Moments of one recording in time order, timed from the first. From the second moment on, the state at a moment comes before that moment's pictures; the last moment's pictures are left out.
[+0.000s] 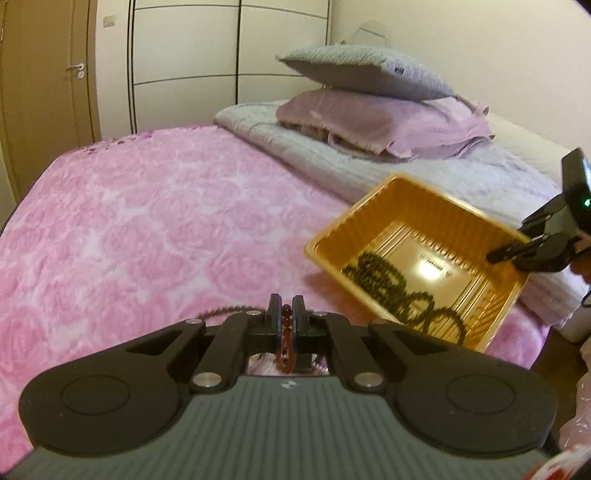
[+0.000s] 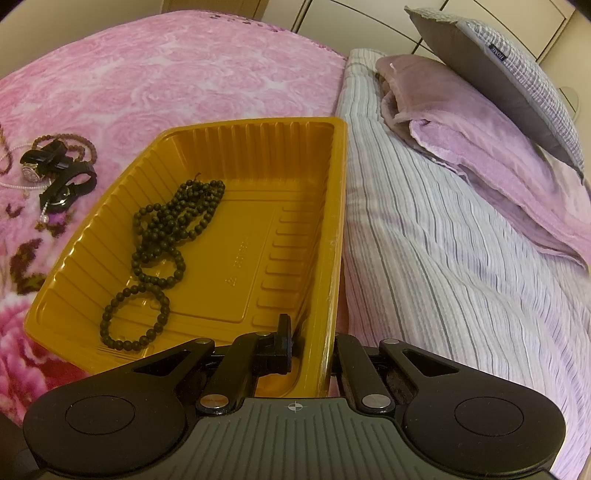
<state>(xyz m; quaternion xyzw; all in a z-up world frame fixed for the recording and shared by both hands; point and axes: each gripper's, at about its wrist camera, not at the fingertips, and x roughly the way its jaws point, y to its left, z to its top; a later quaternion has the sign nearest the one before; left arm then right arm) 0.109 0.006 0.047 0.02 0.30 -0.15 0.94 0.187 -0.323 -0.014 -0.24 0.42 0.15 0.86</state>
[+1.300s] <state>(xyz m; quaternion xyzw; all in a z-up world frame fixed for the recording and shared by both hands) 0.158 -0.151 0.010 0.04 0.34 -0.30 0.89 0.187 -0.323 -0.015 -0.23 0.42 0.15 0.87</state>
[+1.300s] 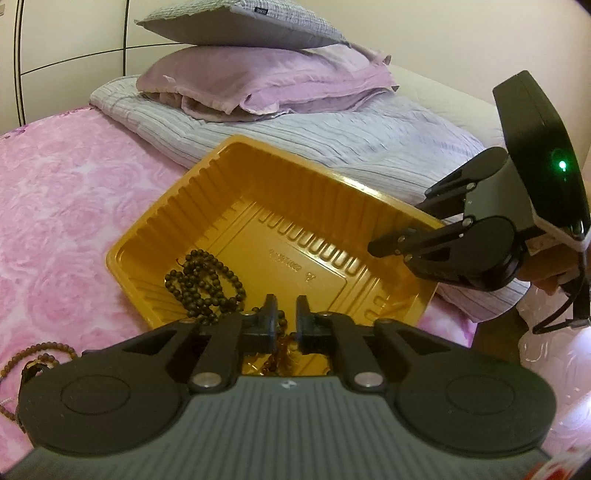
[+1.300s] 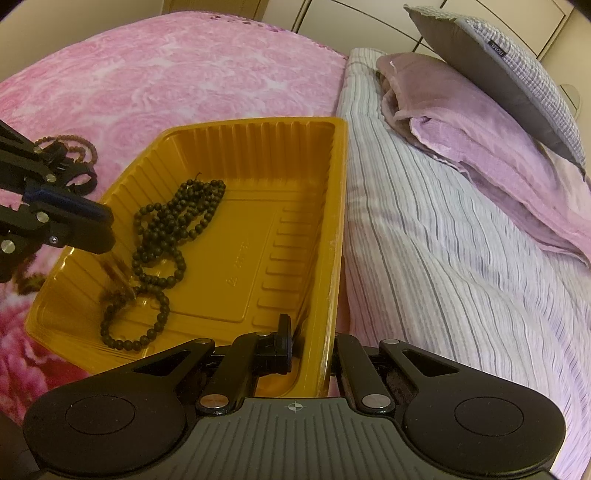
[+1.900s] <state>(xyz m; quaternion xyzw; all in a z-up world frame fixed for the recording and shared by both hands) 0.103 0.008 -0.015 -0.02 0.36 -0.11 0.93 0.185 -0.324 -0.016 -0.23 0.42 0.15 0.87</state>
